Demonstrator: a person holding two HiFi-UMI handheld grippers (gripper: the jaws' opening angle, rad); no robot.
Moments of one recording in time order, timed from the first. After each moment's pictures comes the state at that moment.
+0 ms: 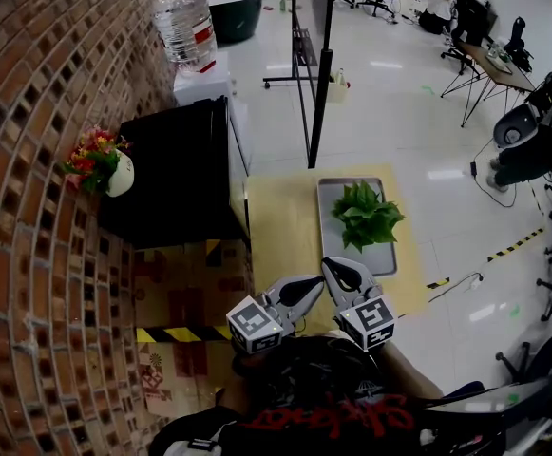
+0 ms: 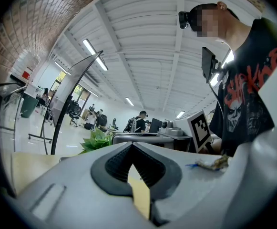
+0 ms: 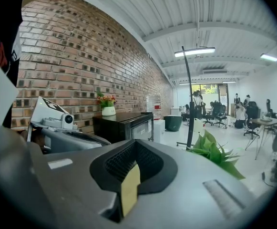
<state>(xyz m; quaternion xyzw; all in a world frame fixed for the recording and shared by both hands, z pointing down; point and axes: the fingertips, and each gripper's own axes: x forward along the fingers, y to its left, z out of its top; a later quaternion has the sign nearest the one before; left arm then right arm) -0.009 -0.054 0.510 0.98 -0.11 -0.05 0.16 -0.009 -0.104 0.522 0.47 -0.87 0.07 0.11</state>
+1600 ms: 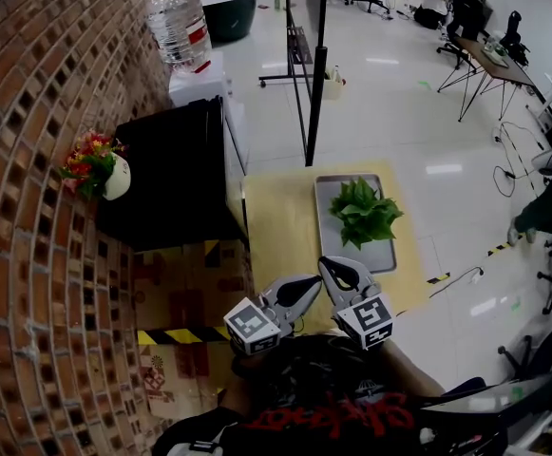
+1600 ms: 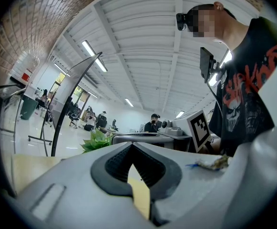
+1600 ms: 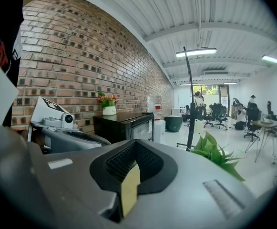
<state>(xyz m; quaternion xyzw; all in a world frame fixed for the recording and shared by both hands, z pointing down) -0.013 -0.053 0.511 0.98 -0.11 -0.05 0.14 -0.014 -0.104 0.520 0.47 -0.87 0.05 0.12</state>
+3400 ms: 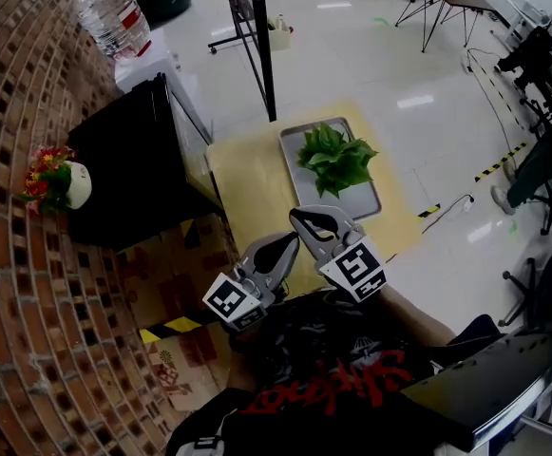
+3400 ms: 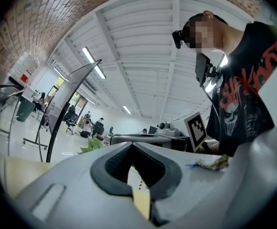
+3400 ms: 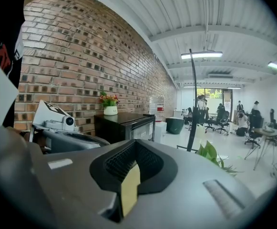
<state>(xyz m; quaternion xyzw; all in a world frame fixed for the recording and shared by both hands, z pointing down) -0.020 -0.064 0.496 0.98 -0.11 -0.10 0.14 -0.019 -0.118 0.507 0.45 -0.88 0.04 0.13</state>
